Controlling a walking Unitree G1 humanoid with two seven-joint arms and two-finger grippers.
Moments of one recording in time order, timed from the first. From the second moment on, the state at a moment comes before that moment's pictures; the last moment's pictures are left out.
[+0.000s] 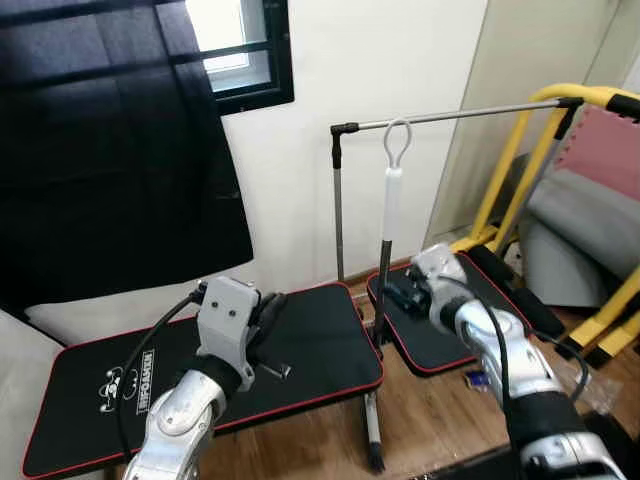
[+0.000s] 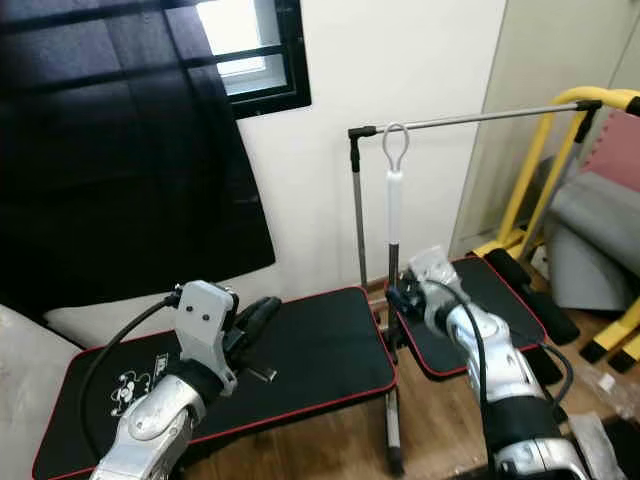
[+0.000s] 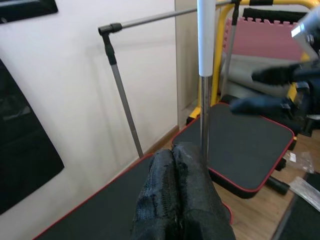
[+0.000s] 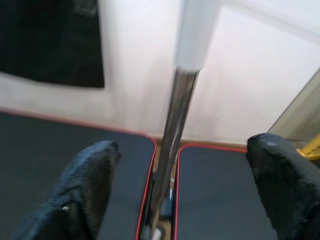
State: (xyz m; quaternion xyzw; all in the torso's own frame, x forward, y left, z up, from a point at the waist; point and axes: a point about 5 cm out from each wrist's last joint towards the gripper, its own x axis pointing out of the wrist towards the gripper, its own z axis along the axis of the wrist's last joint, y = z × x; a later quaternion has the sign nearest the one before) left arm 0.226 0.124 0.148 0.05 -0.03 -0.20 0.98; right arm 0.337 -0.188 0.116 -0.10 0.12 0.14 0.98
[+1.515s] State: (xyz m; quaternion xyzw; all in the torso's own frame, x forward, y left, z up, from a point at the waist) left arm 0.203 0.111 0.164 0.06 -0.03 -0.24 0.97; right arm 0.400 -0.155 0.175 -0.10 -0.04 0.08 0.99
